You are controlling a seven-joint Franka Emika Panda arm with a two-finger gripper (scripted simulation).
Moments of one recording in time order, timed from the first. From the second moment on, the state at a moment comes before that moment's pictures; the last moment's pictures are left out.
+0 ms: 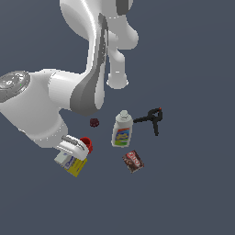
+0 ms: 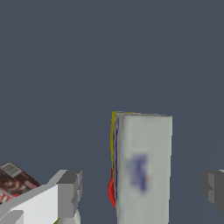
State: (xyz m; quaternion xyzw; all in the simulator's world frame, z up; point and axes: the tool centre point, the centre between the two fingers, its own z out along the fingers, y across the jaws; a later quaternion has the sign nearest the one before) arm 0.125 -0.189 0.191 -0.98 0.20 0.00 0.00
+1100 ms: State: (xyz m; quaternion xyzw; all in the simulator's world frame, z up) arm 0.125 -0.190 0.152 -0.98 0.20 0.00 0.00
